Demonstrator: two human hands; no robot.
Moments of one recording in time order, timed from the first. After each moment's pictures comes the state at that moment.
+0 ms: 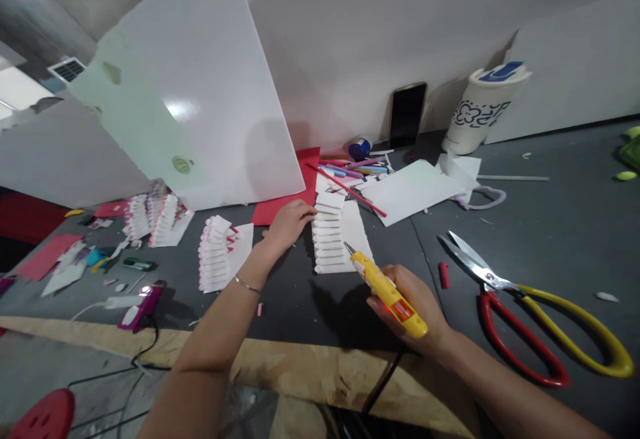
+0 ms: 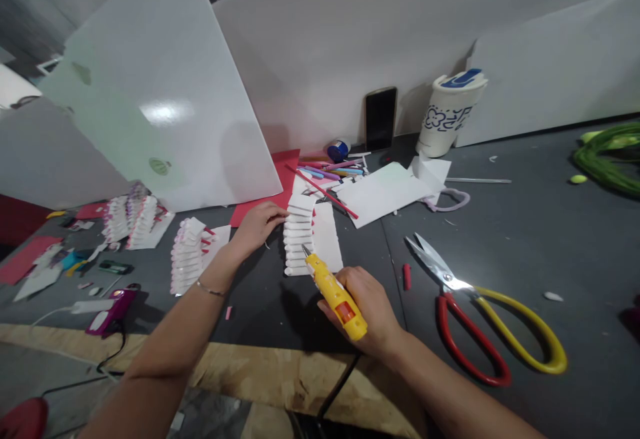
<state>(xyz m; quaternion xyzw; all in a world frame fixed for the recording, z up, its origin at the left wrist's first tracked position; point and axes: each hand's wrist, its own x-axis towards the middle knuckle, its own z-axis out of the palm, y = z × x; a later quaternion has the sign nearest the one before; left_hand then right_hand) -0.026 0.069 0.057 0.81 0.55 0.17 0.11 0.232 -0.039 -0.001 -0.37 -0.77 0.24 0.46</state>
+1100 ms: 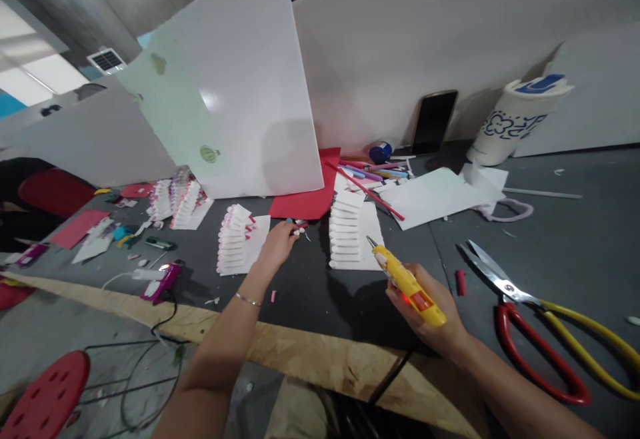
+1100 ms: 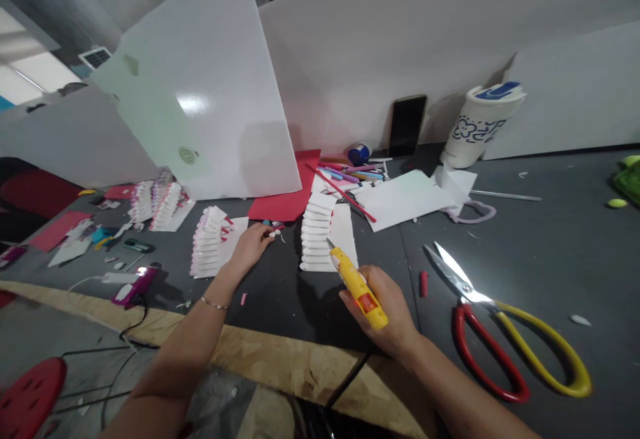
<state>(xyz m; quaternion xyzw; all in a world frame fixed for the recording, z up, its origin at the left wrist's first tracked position) -0.084 0.010 0.017 0.71 0.69 0.12 0.07 0.236 -0.043 -0.015 -0.39 -0.73 0.32 0.45</state>
